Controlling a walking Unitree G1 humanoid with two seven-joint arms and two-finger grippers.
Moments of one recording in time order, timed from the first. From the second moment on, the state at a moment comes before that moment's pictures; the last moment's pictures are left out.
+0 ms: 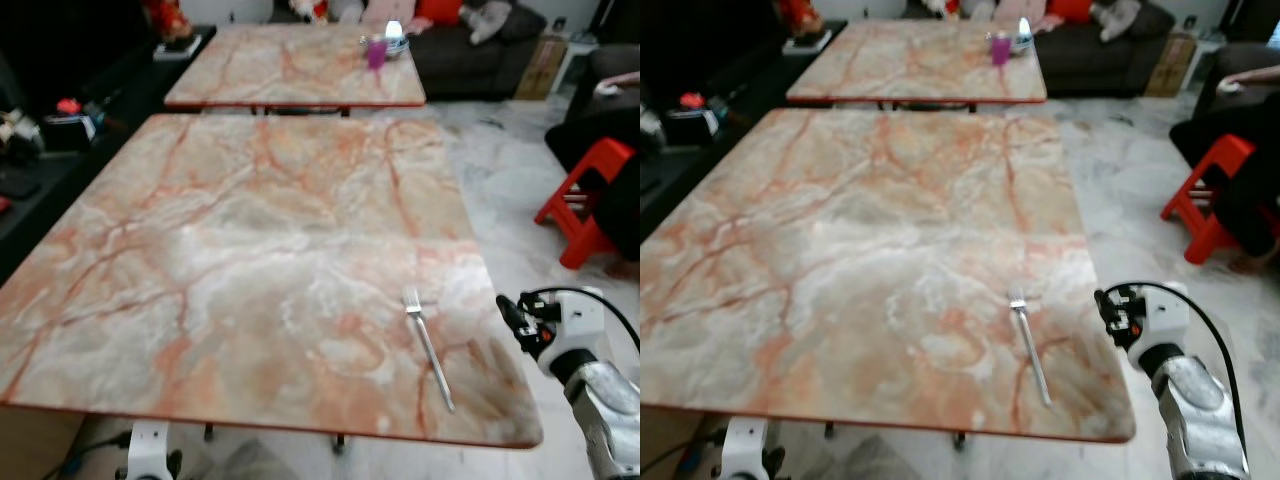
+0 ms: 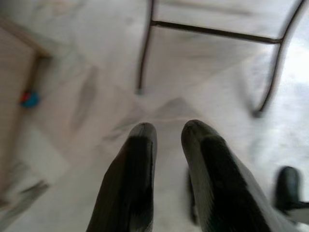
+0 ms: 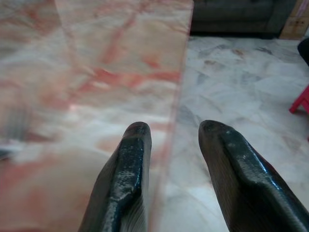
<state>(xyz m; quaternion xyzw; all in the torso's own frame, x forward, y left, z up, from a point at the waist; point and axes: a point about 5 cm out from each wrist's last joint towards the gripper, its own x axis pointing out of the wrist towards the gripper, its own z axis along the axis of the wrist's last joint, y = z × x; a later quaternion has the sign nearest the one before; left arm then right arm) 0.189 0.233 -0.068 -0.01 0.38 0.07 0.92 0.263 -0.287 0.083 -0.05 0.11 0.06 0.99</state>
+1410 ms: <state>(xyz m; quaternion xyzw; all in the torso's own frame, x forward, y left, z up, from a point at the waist) 0.182 0.235 -0.072 0.00 0.39 0.07 0.92 0.270 -0.278 0.086 -0.04 0.10 0.08 0.99</state>
